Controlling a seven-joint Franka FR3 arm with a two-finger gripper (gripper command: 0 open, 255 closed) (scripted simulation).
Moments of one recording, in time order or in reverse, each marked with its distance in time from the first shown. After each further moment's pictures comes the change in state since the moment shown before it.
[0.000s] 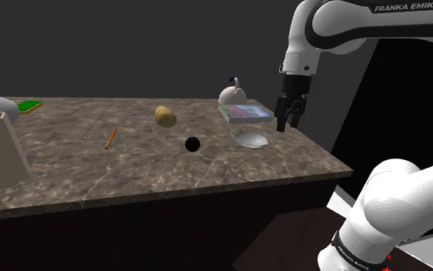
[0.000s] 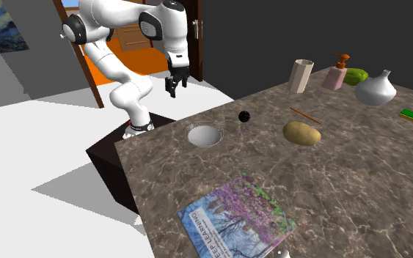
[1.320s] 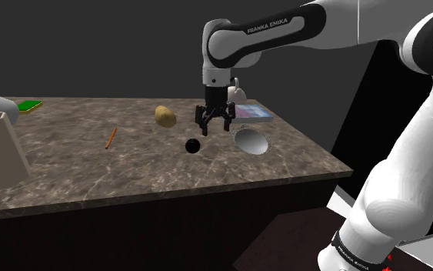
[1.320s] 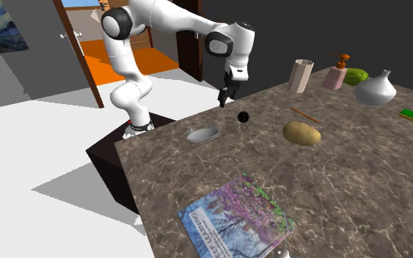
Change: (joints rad) arm 0.038 0.694 0.202 0.451 0.003 0.226 0.373
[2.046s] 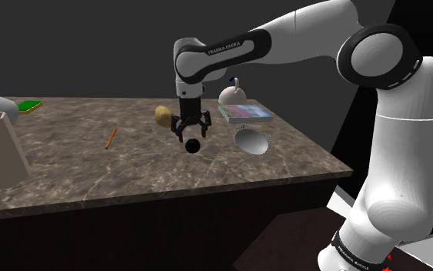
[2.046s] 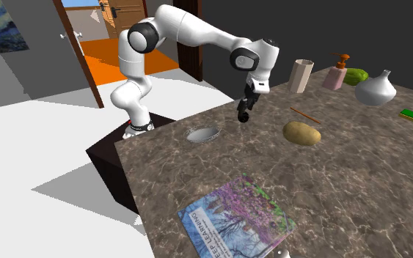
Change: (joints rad) arm 0.038 0.333 0.017 0.290 -0.073 0.020 0.146
